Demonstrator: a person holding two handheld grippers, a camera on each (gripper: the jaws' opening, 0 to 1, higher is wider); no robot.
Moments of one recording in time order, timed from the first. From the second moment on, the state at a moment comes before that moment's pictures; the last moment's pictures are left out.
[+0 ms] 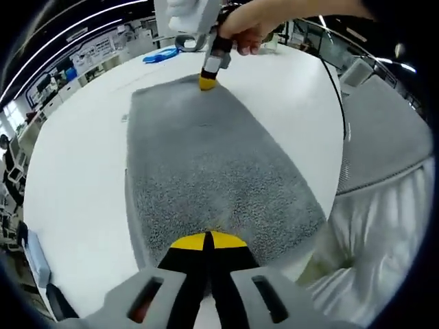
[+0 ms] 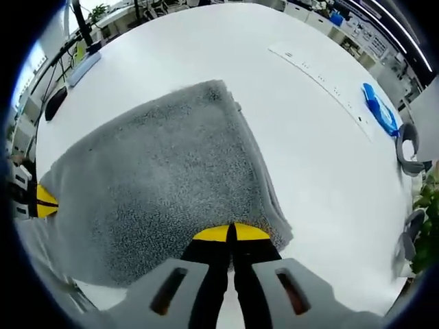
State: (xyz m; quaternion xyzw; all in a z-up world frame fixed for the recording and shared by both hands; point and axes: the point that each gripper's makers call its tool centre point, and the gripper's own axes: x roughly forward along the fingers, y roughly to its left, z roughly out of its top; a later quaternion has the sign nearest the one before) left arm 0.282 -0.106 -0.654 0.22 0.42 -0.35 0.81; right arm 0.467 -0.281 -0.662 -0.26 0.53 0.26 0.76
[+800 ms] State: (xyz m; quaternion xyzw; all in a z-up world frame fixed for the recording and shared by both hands) left arm 0.275 -0.146 -0.653 0.26 0.39 -0.41 0.78; right arm 0.496 -0.283 -0.662 -0.29 0.53 0.26 0.76
